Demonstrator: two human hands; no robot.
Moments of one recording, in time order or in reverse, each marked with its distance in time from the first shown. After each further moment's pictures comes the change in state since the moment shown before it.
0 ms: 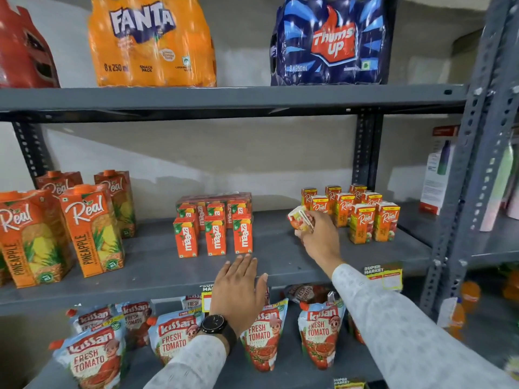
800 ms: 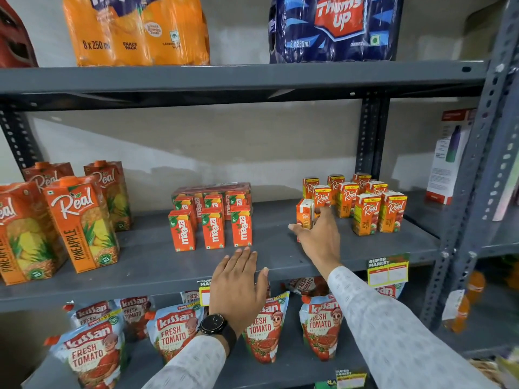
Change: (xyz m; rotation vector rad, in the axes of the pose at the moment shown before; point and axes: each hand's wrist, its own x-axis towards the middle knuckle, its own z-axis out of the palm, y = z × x) left_hand 0.000 0.003 0.007 0.019 0.060 -0.041; right_hand -0.013 0.007 0.020 0.178 0.097 0.078
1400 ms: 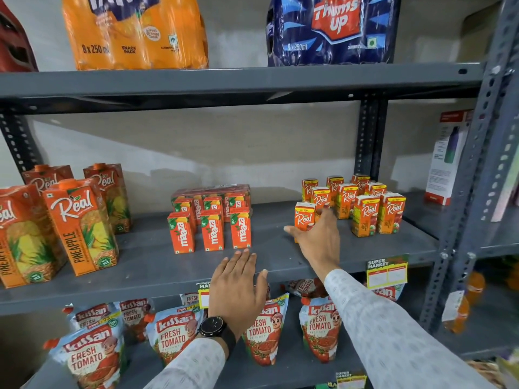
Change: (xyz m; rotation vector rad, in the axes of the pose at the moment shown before) left_hand 0.000 0.001 0.000 -0.007 -0.013 -0.003; right_hand -0.004 -0.006 -0.001 -0.111 0.057 0.027
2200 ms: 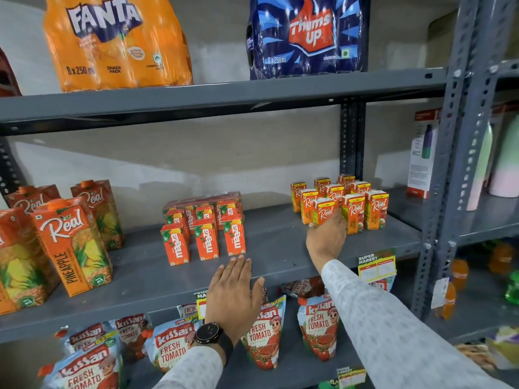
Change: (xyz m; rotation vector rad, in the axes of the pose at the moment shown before) left_hand 0.000 -0.007 -0.007 0.026 -0.121 0.047; right_hand 0.014 -0.001 -0.016 -0.056 0.175 0.256
